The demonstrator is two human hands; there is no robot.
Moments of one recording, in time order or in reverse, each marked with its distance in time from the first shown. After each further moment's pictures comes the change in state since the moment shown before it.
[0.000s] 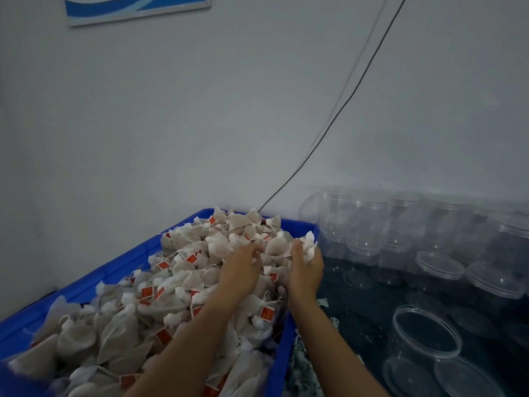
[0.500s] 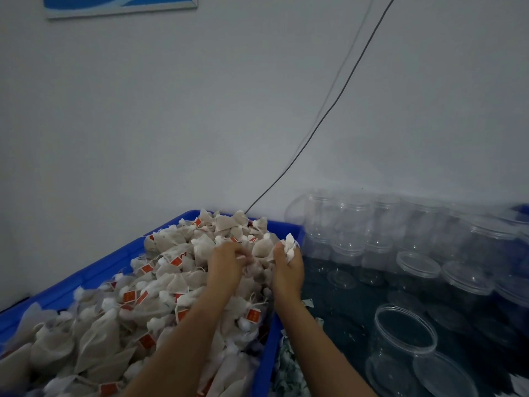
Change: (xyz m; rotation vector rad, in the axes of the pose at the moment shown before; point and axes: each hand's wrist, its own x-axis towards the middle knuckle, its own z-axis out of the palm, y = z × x) left_hand 0.006 0.009 -0.002 -0.065 0.097 -0.028; right_hand -0.006 -0.008 -0.001 -0.083 -0.122 0.027
